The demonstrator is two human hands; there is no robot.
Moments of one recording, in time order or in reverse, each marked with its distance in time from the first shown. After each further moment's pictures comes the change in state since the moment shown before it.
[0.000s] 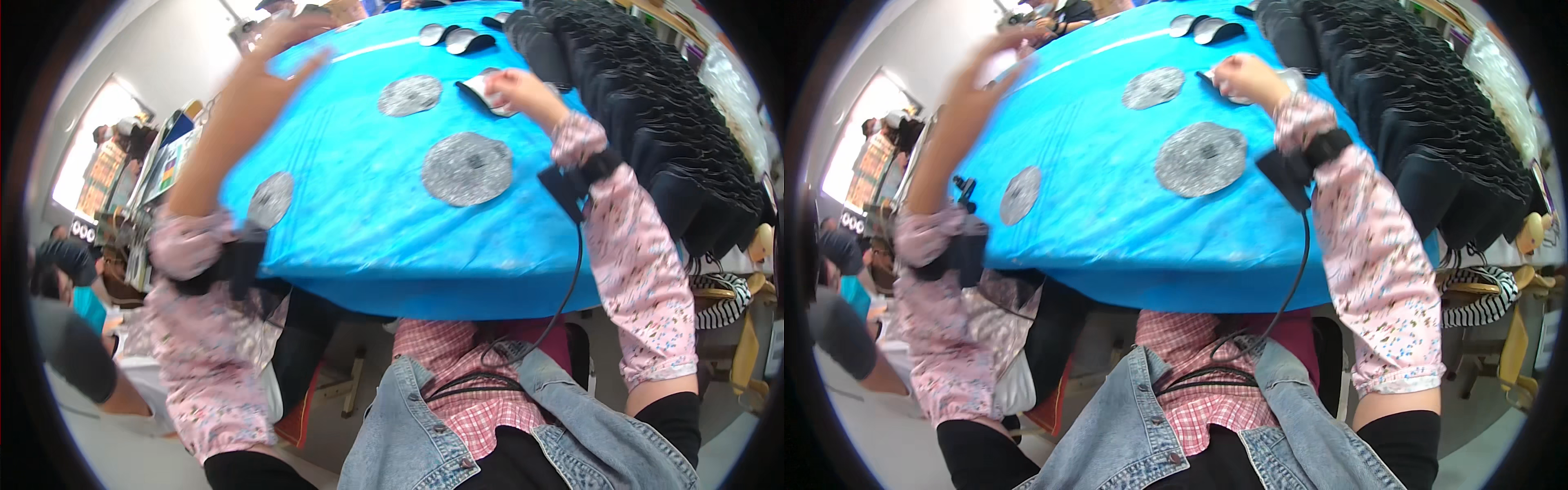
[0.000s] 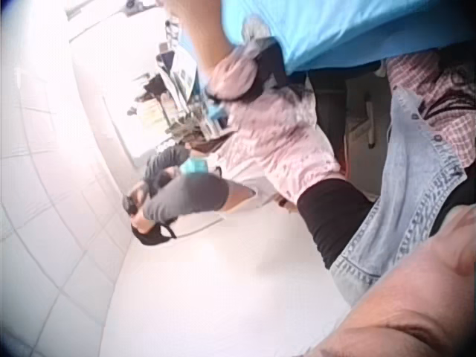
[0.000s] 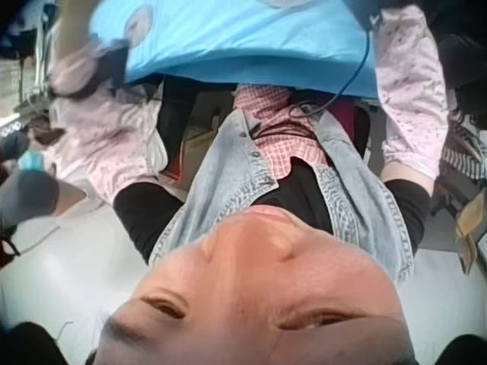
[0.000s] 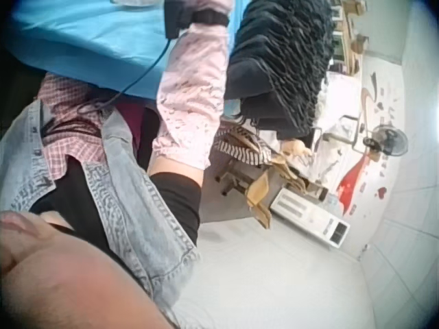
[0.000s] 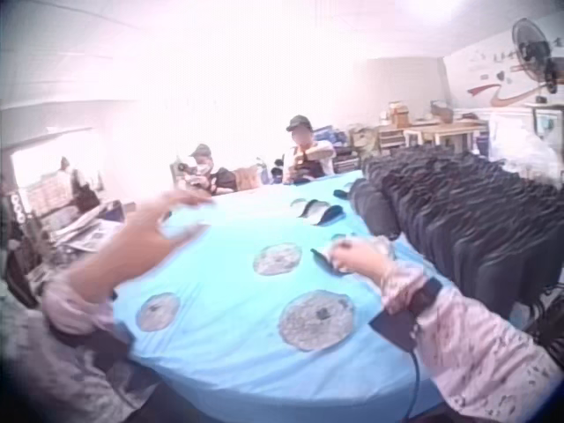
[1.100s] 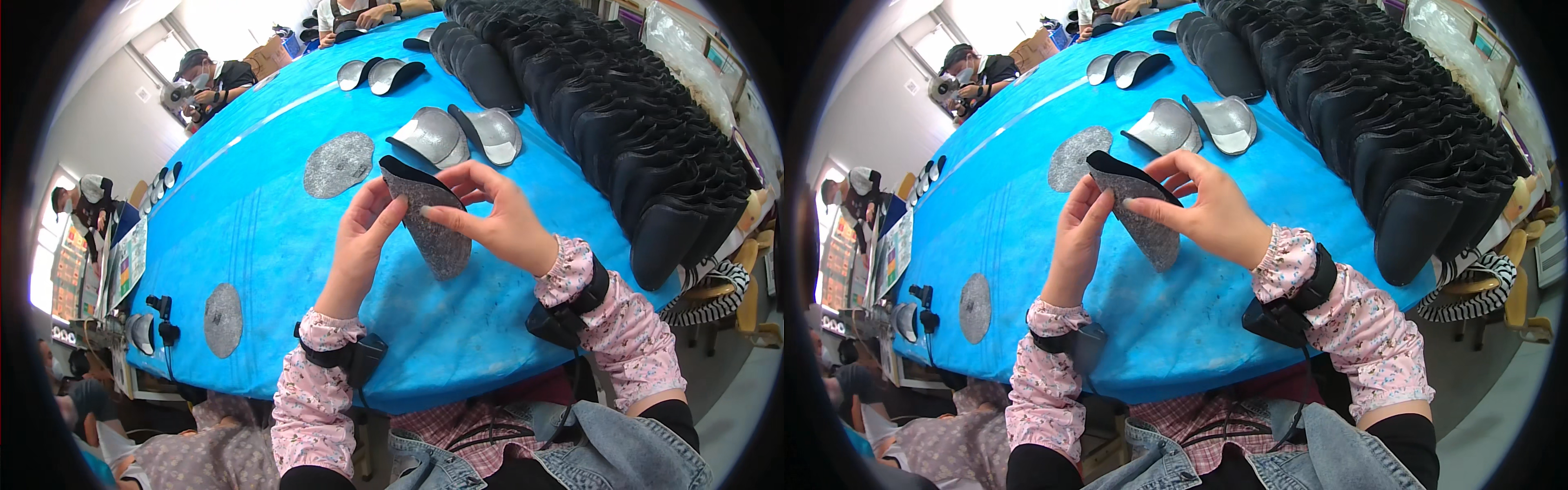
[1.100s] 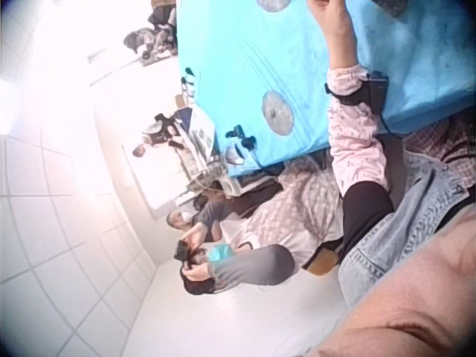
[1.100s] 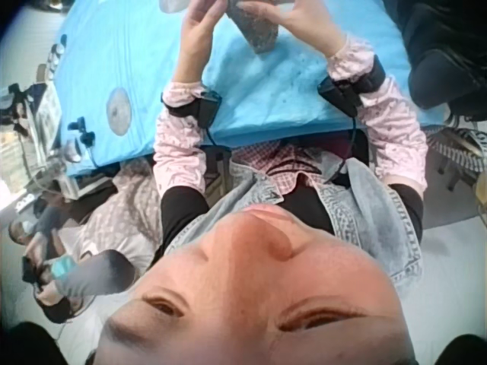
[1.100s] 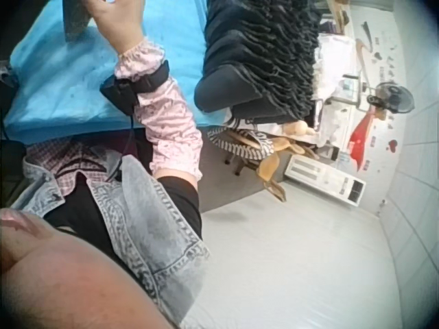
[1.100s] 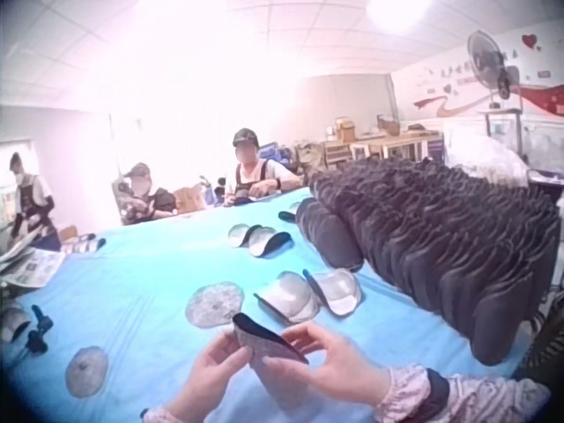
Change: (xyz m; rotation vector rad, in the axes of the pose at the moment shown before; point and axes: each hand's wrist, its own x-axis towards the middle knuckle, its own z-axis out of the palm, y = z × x) left_hand -0.023 0.001 0.194 -1.489 -0.035 -0.533; right_hand -0.074 -0.014 0.053 0.003 0.187 -0.296
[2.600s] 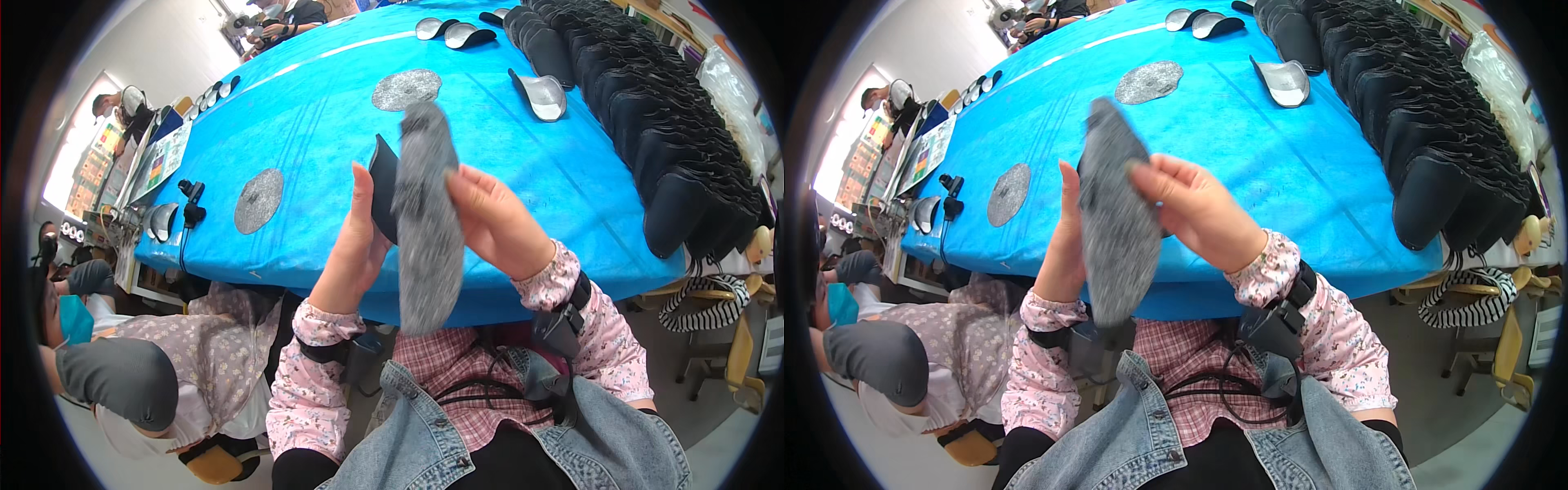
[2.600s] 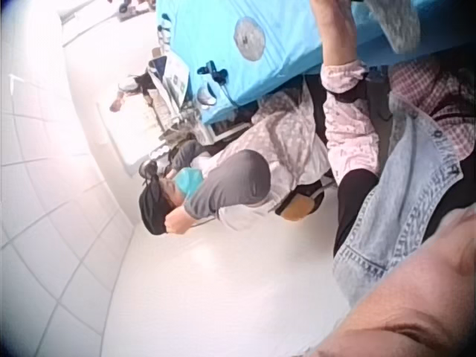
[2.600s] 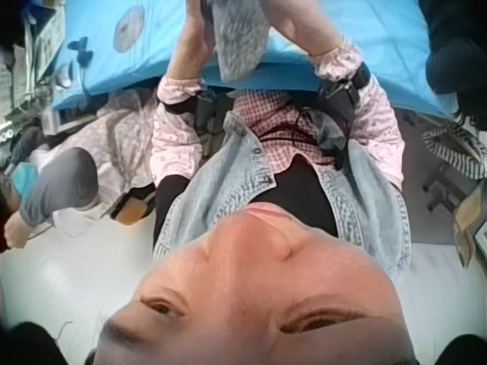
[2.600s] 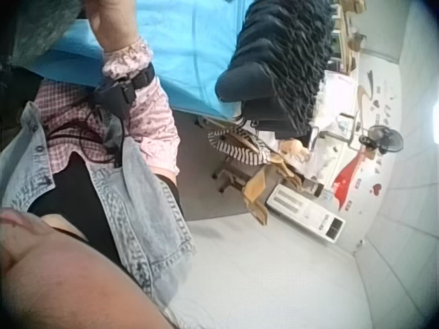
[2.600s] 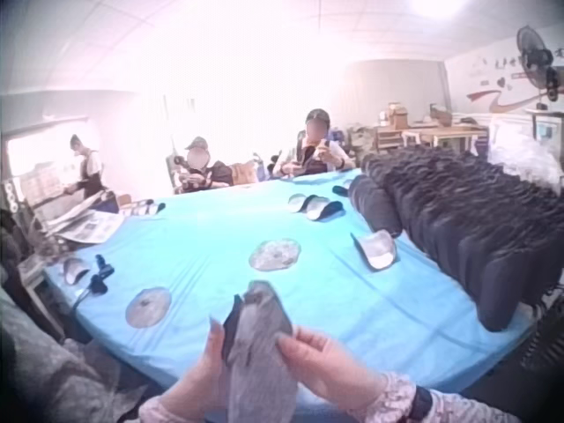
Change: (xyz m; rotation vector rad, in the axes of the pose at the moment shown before) left_hand -0.145 0.058 0.012 -0.259 0.205 -0.352; right_hand -0.073 -0.070 0.075 1.188 -0.384 0.466
